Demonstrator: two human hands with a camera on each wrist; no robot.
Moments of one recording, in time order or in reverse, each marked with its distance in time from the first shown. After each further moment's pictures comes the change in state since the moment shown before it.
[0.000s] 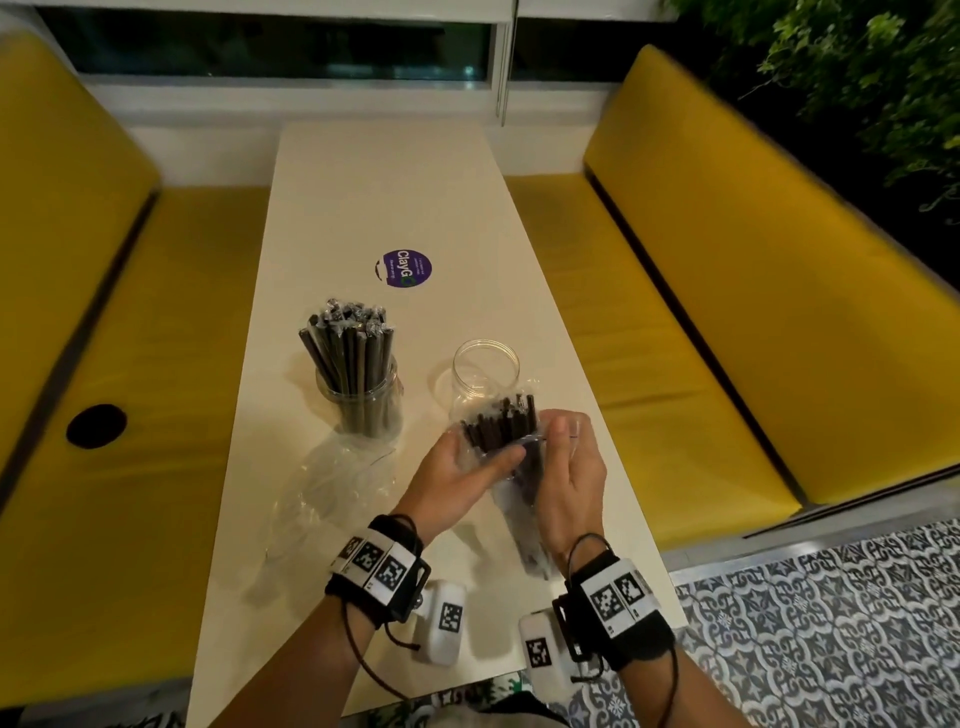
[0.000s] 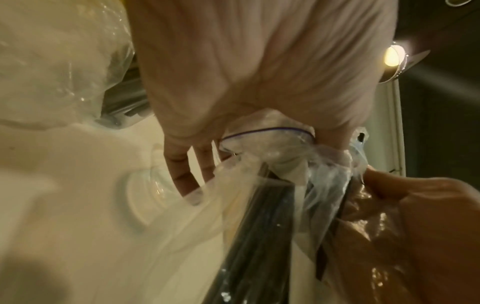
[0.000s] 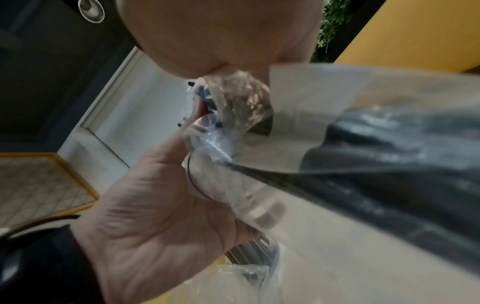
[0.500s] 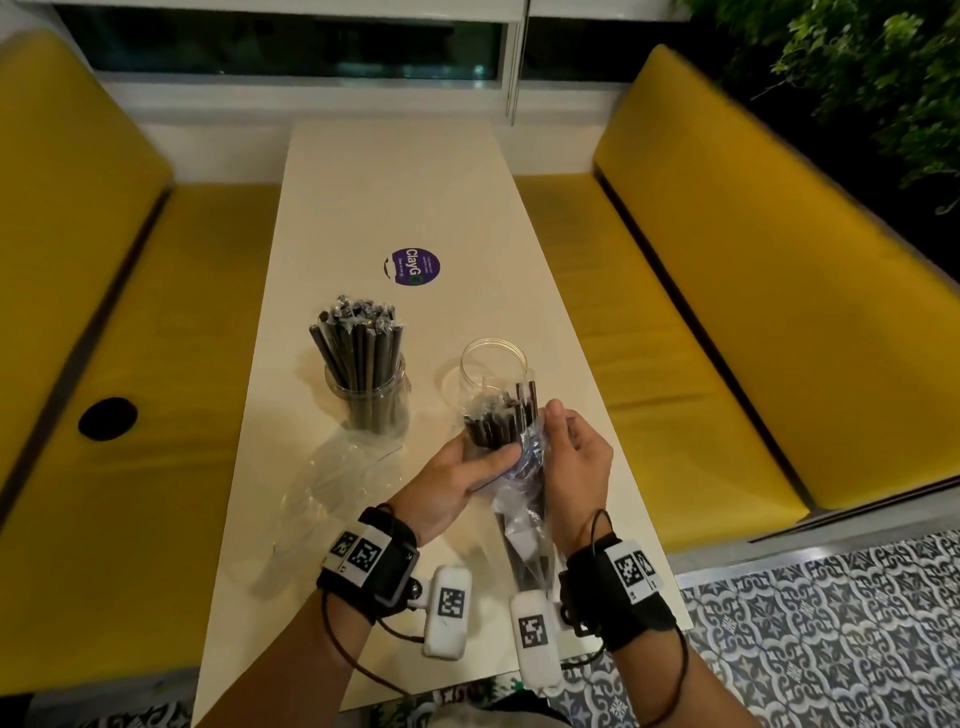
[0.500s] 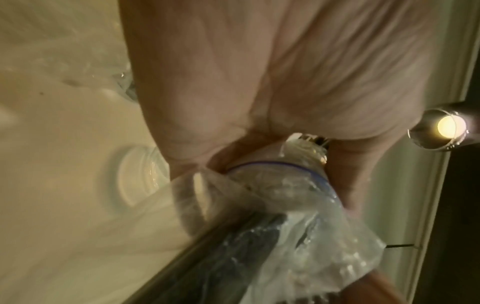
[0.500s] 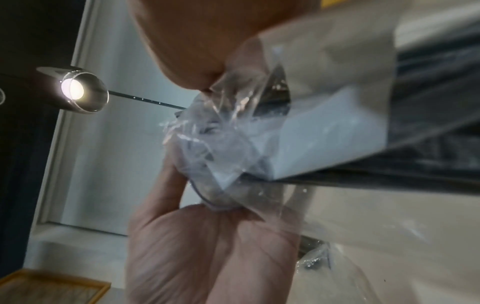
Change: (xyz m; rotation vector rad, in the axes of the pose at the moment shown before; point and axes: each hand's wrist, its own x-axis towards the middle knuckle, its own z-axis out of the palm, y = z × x) left_hand -0.005 0.012 -0.004 -0.423 -0.244 -0.080; right_hand 0.015 -0.005 0.011 0.338 0.043 0.323
